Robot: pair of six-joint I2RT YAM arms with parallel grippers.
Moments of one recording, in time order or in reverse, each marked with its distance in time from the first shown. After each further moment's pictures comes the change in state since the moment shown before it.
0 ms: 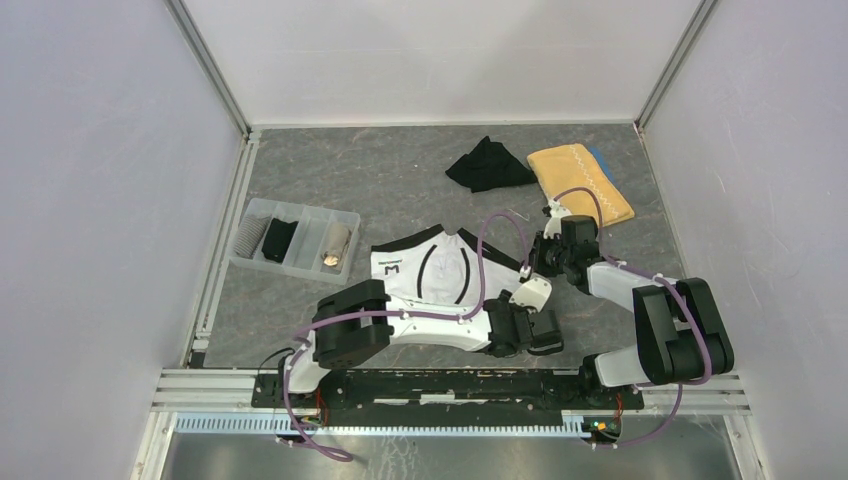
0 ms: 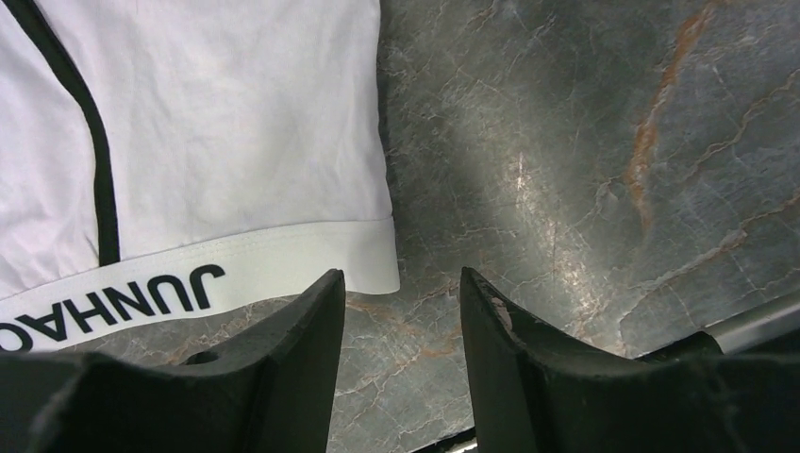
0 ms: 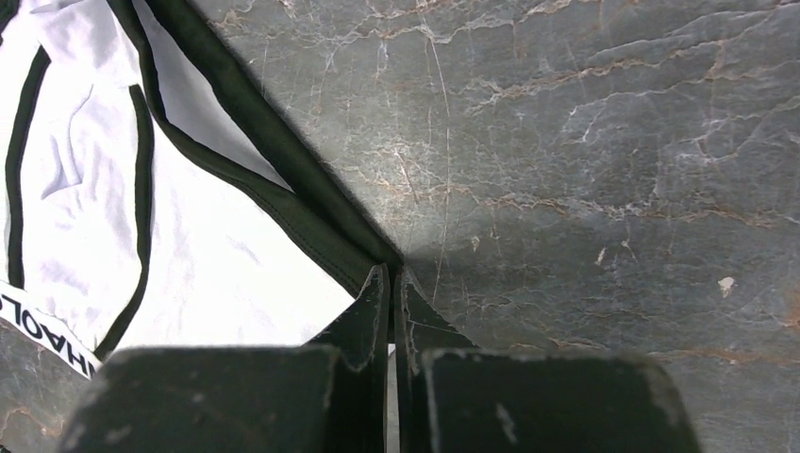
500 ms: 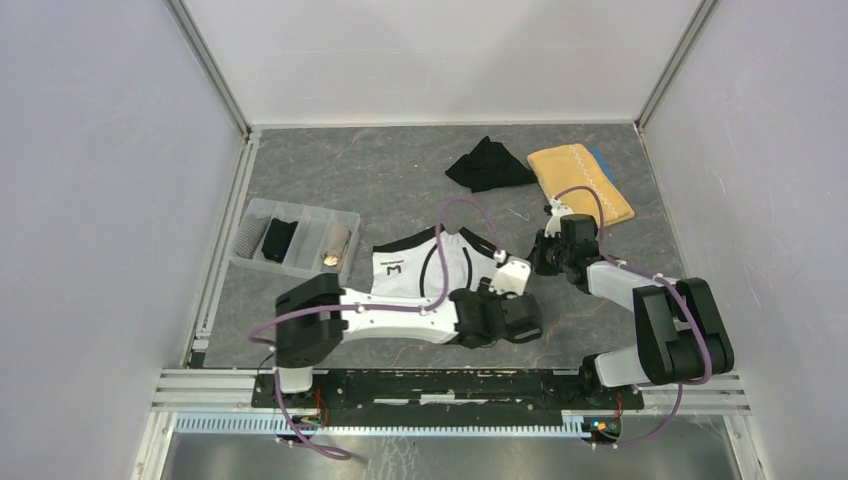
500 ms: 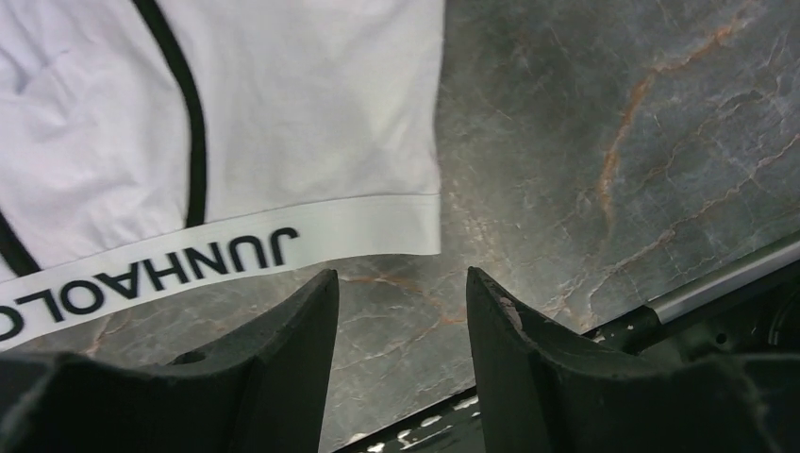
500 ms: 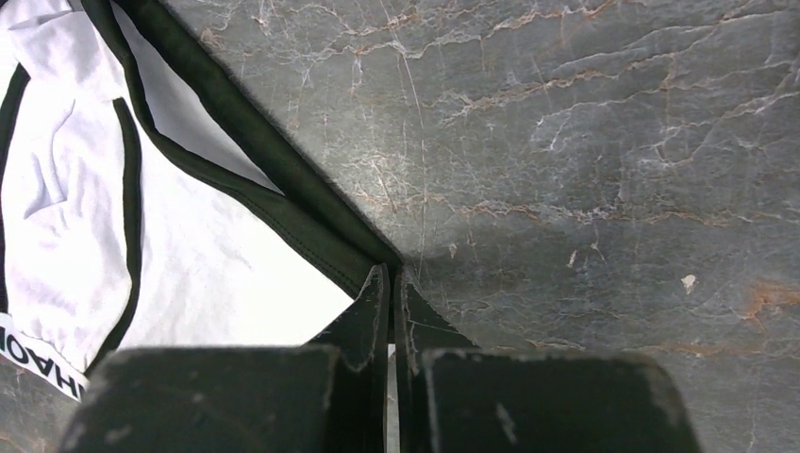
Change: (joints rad) left arm 0.048 -0.252 -0.212 0.101 0.011 -0.050; right arm 0.003 0.000 0.007 -0.003 0.051 -0.001
